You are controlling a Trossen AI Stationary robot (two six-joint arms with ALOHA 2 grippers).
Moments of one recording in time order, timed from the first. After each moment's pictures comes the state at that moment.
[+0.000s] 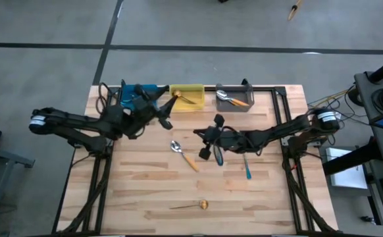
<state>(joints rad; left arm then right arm) -0.06 1.18 0.88 0.75 -0.67 0.27 0.11 1.59 0.90 0.42 0.54 0.00</state>
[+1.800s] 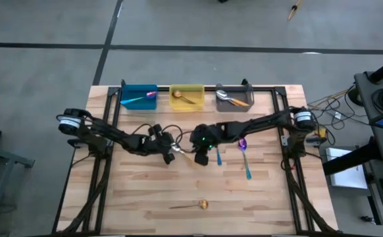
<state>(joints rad) -0.09 1.61 0.55 0.17 -0.54 -0.28 -0.03 1.85 1.22 -0.23 -0.09 0.19</state>
